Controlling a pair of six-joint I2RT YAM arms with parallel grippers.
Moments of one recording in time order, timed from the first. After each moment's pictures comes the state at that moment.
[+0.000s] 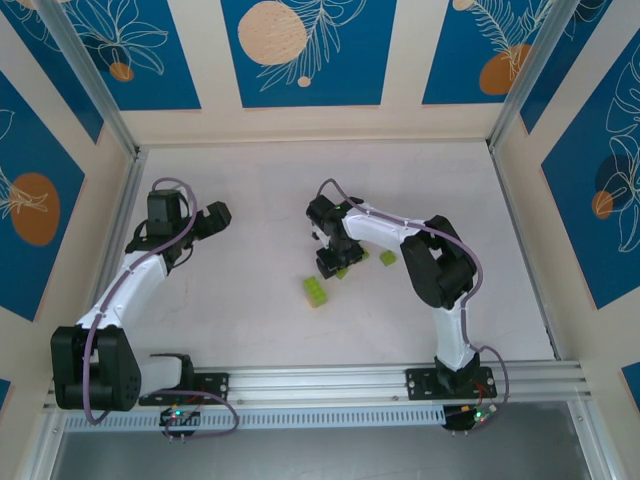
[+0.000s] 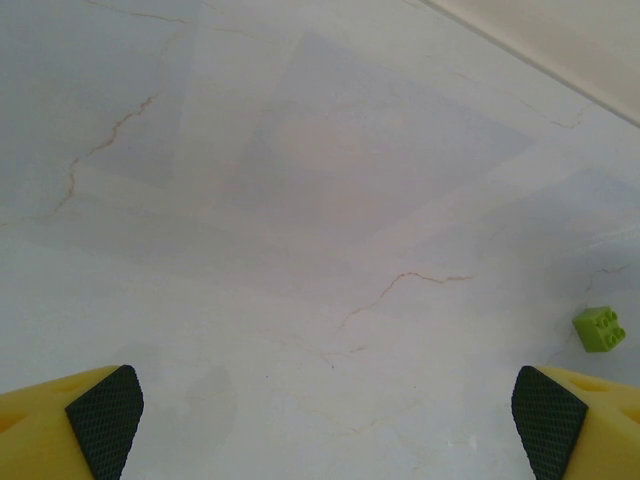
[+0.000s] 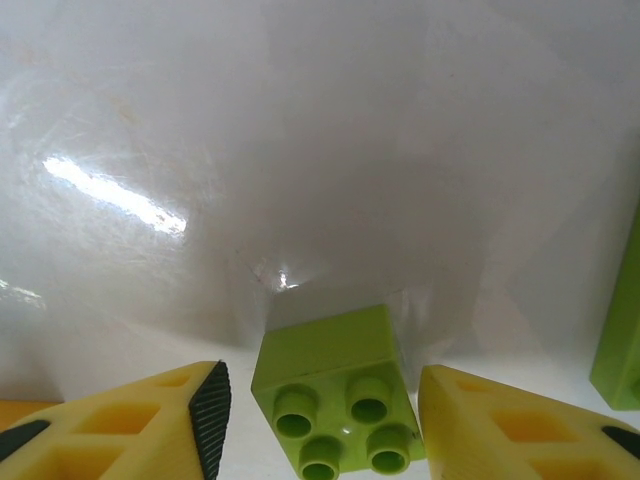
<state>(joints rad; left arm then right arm) -0.03 1.24 0.83 -0.29 0.18 -0.45 0.69 2.02 1.46 -0.98 -0.02 0.15</state>
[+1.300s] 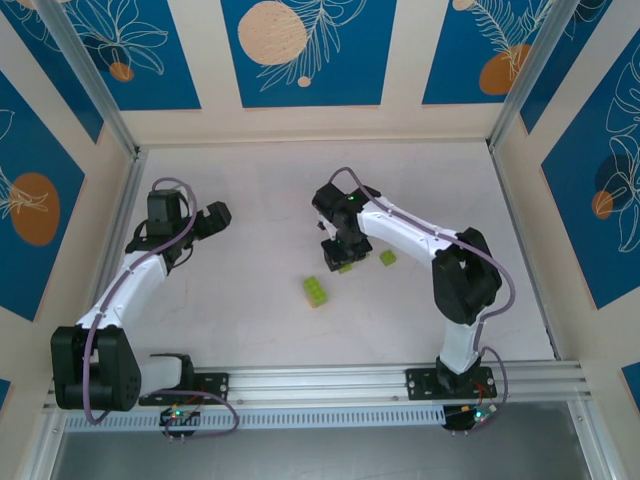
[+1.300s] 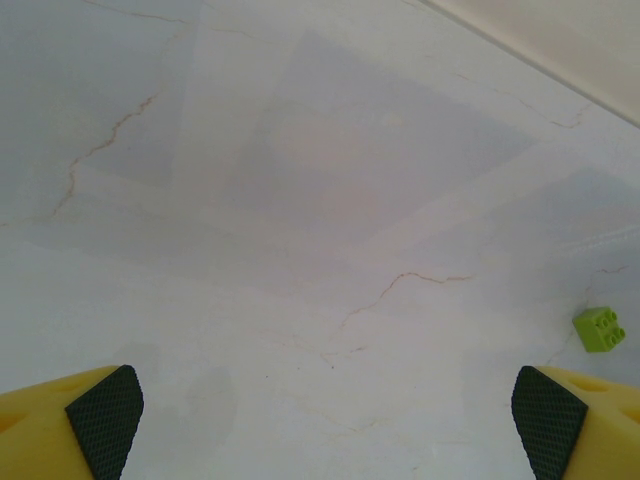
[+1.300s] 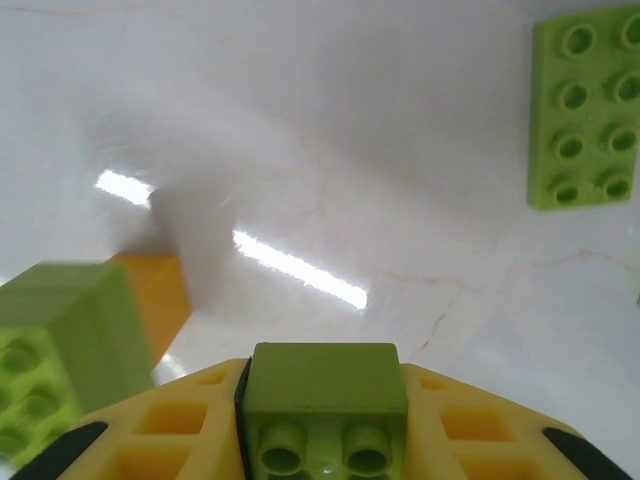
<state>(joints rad) -0.03 1.24 0.83 -0.29 0.18 -0.45 0.72 1.83 1.52 -1.17 -0.06 0.26</state>
